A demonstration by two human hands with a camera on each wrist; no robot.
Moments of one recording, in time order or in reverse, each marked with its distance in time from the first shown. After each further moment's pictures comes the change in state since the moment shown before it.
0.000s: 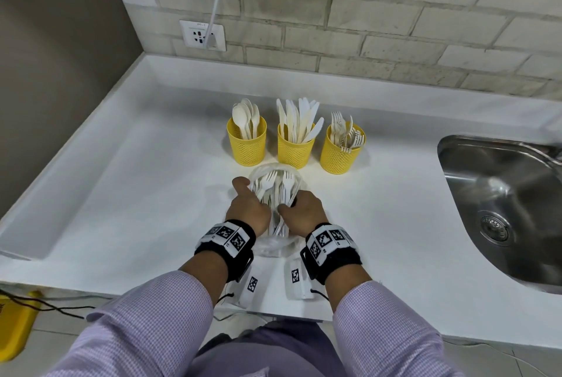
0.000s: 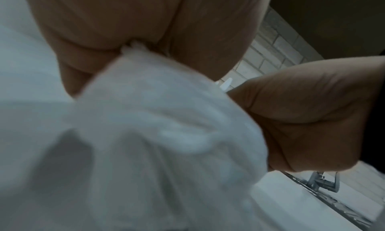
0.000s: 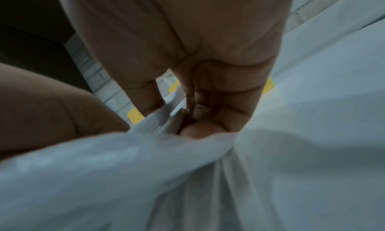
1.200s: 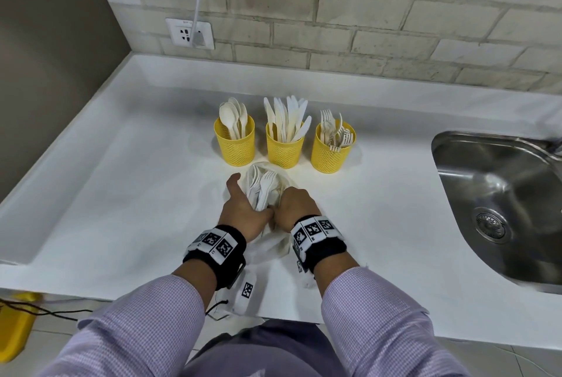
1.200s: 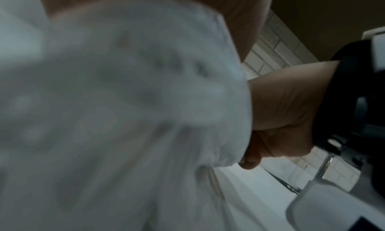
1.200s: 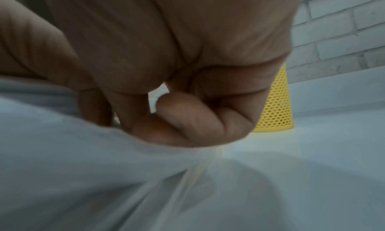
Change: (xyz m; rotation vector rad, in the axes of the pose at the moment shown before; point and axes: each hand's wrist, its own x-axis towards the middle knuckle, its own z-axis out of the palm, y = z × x) left_hand -0.003 0.000 0.013 -0.144 -0.005 0.058; right_hand 0.007 -0.005 -0.014 -0.351 -0.025 -0.047
